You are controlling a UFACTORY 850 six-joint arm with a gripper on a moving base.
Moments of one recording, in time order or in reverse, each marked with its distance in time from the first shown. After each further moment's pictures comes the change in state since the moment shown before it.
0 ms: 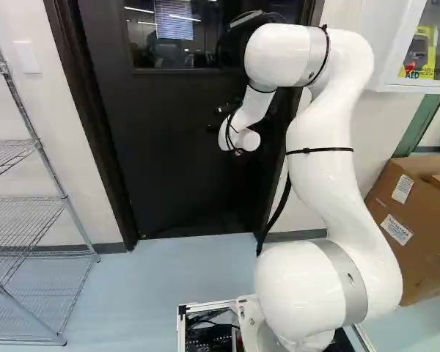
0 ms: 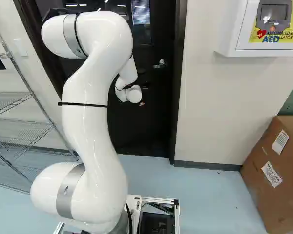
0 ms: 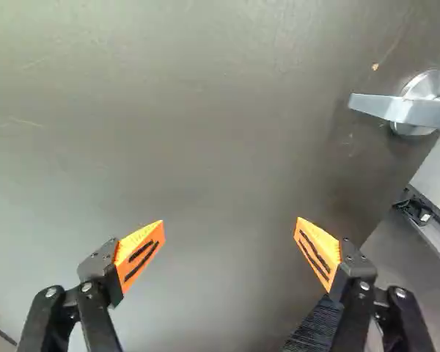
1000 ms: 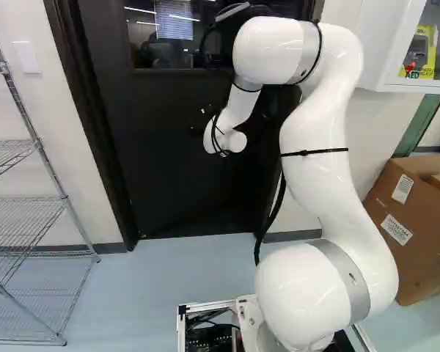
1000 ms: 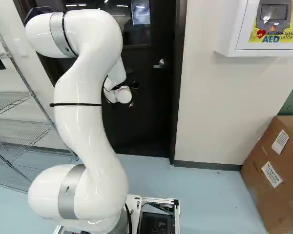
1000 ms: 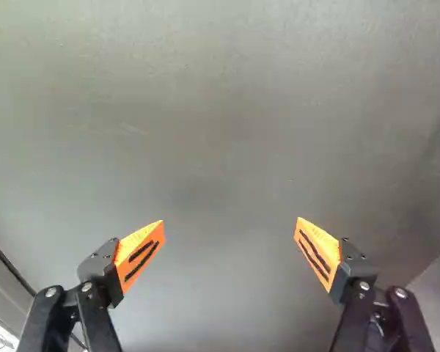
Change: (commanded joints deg) arm 7.1 -0.2 -0.3 0.0 0.0 0.0
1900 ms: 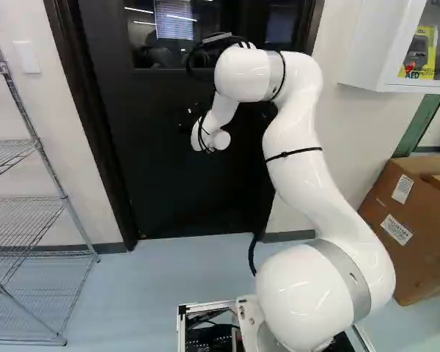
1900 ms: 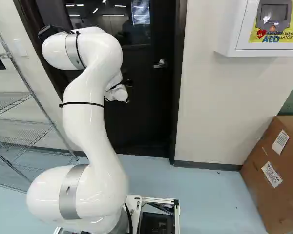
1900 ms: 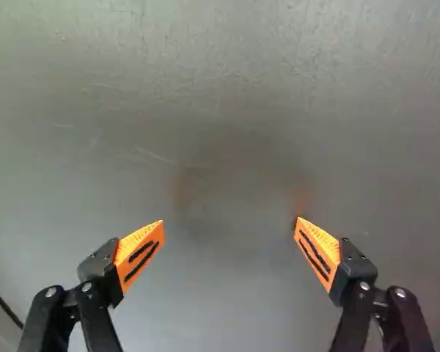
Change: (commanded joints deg) arm 3.8 -10.3 -14.3 0.0 0.0 0.0
